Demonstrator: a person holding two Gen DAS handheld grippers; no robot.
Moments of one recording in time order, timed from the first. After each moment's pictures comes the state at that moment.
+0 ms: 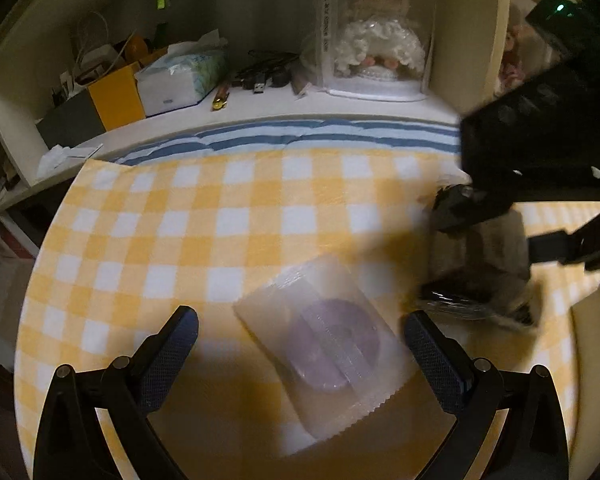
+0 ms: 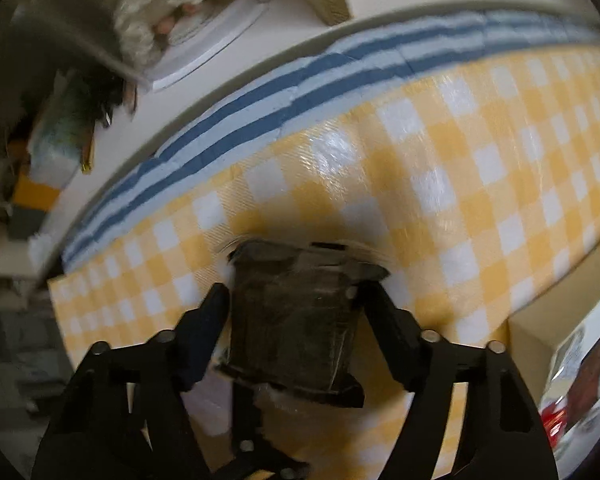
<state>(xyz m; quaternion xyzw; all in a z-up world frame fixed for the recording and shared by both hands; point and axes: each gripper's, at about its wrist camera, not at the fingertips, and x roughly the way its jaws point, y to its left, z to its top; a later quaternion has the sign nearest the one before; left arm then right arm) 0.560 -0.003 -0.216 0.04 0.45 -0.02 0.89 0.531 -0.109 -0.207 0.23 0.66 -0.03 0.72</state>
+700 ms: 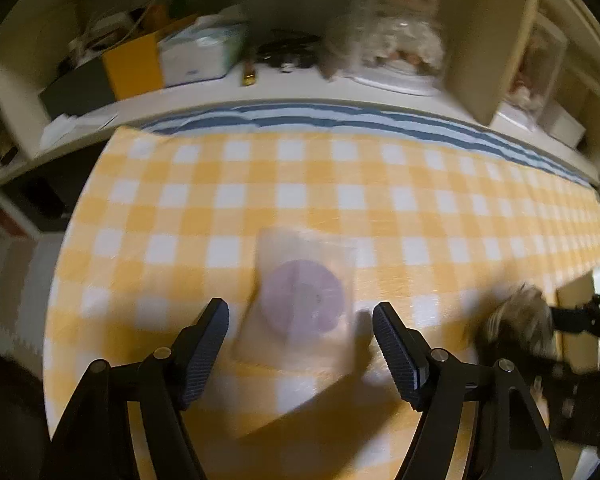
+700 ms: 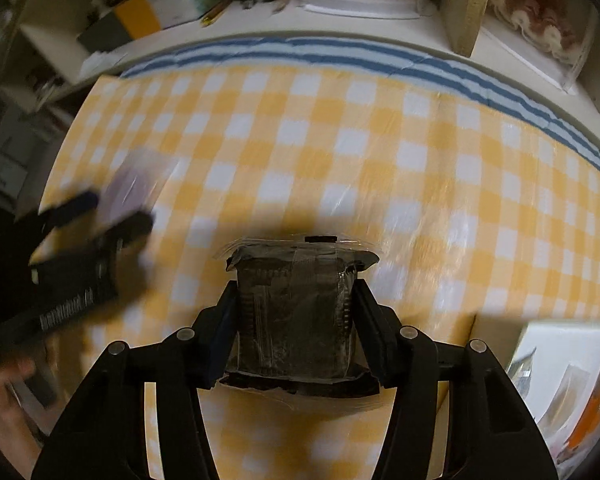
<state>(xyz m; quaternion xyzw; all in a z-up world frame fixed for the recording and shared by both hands) 0.554 0.034 -0.189 0.02 0.49 -0.04 0.87 0.430 -0.090 -0.191 0.00 0.62 0.17 0.76</state>
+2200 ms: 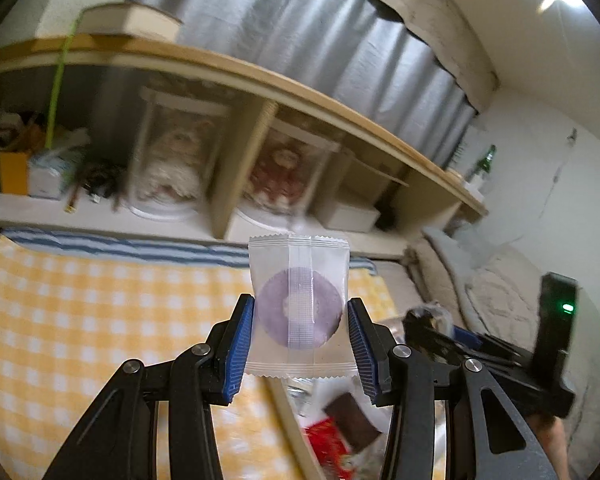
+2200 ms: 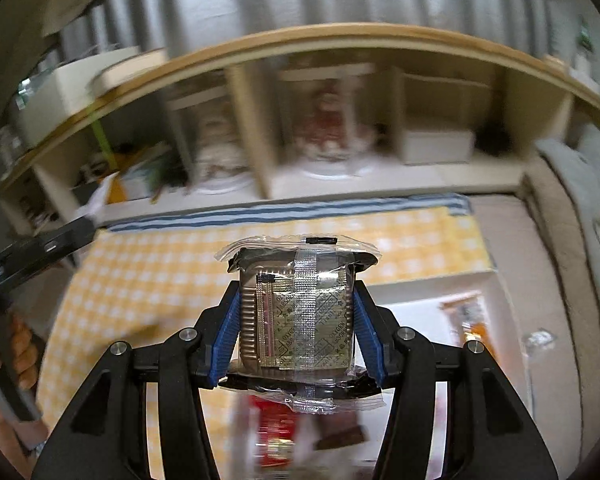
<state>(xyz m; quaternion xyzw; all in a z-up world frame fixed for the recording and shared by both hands) 0.414 -0.018 -0.046 -0.13 0.33 -0.29 0.89 0.318 -0.267 -0.048 0.09 0.41 0.02 0.91</state>
